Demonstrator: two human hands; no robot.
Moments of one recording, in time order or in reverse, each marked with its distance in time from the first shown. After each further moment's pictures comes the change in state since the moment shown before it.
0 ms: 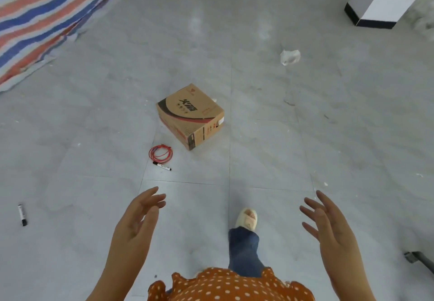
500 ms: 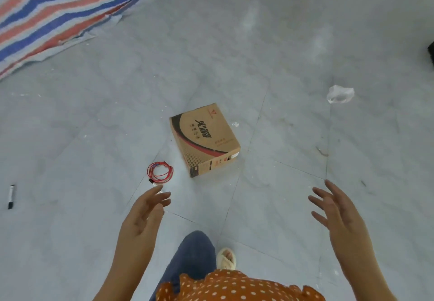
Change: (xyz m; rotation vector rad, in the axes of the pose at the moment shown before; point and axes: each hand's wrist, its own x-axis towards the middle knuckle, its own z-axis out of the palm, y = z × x) left_hand 0.255 0.082 0.131 -0.111 0.265 -0.152; right_hand 0.371 -0.121 0.047 -0.058 -0.284 -0.122
